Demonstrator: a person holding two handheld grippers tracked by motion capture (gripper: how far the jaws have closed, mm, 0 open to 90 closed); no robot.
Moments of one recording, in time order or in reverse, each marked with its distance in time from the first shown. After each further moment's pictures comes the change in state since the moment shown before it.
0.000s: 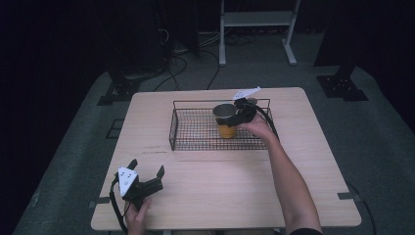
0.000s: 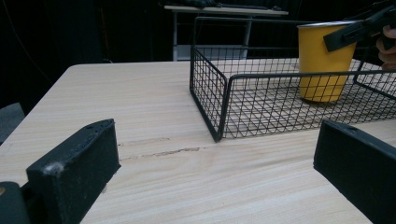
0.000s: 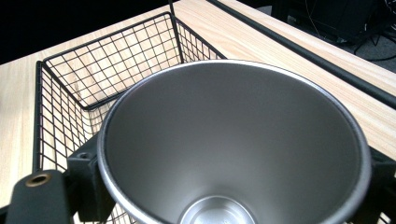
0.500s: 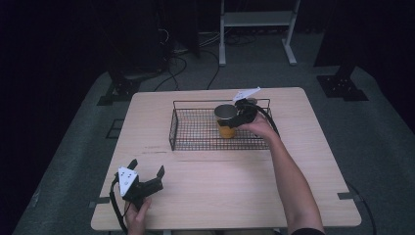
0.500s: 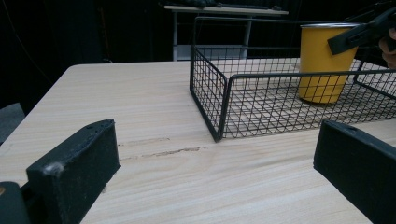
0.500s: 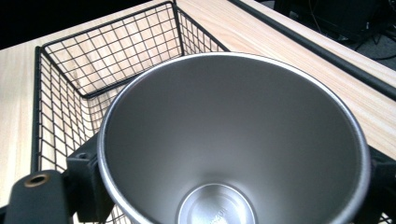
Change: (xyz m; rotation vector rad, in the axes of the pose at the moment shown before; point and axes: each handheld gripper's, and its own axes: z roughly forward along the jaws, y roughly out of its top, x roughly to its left) left arm 0.000 0.000 0.000 0.001 0.001 0.002; right arm 0.000 -0.002 -0.003 0.026 0.003 -0.035
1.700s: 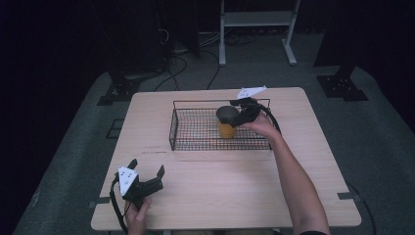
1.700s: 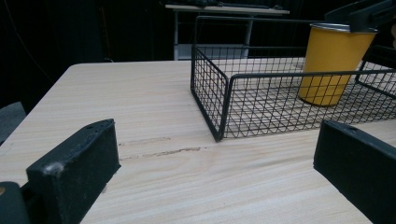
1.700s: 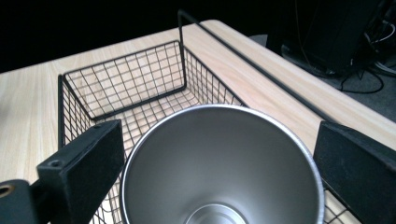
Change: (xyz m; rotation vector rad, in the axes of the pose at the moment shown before) left arm 0.000 0.000 0.001 0.003 0.006 0.000; right arm 0.007 0.008 -0.019 -0.121 -0.019 -0.044
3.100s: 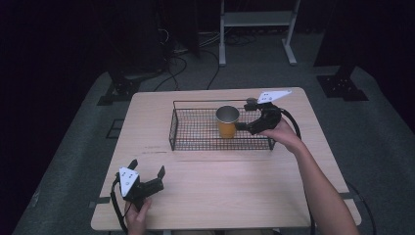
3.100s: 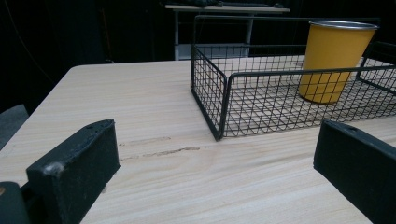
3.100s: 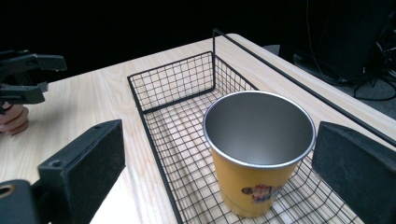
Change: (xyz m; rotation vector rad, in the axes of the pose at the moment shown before) left arm -0.002 0.000 -0.001 0.003 0.003 0.014; right arm 0.027 -0.006 -0.075 -0.042 0.053 0.000
